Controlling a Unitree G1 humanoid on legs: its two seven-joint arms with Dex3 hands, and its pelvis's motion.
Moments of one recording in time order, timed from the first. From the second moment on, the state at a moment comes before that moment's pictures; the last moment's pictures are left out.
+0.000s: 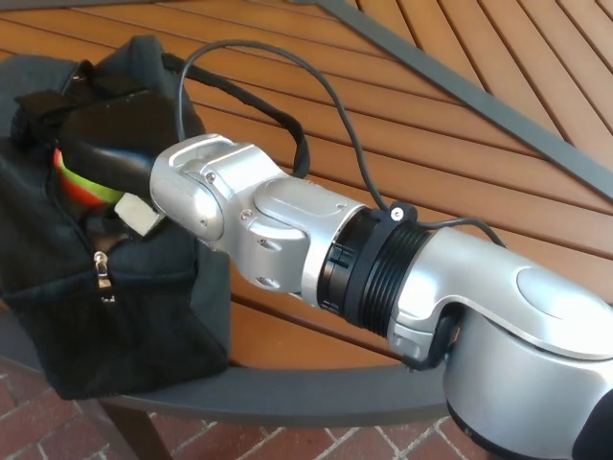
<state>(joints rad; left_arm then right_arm) 0.18 0.02 0.07 1.22 0.02 -0.55 0.24 -1.39 0.14 1.12 0.88 -0.23 0.23 0.01</state>
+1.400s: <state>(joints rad) 0.18 0.03 0.07 1.22 0.03 -0.56 0.26 -1.42 0.15 0.48 0.79 -0.29 0.46 0.28</state>
